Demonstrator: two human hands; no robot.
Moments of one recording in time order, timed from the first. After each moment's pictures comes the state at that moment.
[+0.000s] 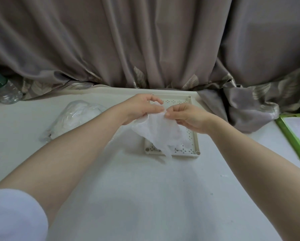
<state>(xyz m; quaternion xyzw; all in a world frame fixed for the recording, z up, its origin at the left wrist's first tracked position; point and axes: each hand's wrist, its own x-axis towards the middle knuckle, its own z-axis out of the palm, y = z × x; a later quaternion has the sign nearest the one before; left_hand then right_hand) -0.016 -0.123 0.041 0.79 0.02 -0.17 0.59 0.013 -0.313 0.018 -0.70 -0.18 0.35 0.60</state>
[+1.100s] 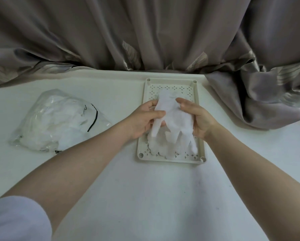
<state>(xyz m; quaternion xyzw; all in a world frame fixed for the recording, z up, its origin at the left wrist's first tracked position) 0.038 -0.145 -0.060 0.56 0.15 -0.23 0.78 0.065 -0.321 -0.056 -0.41 0.03 0.36 0.84</state>
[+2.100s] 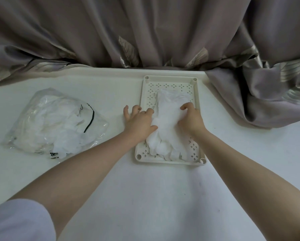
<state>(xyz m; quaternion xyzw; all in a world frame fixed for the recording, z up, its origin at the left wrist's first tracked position) 0.042 -0.142 -0.106 0.98 0.02 -0.14 0.11 0.078 -0.312 -0.107 -0.92 0.04 0.17 0.36</state>
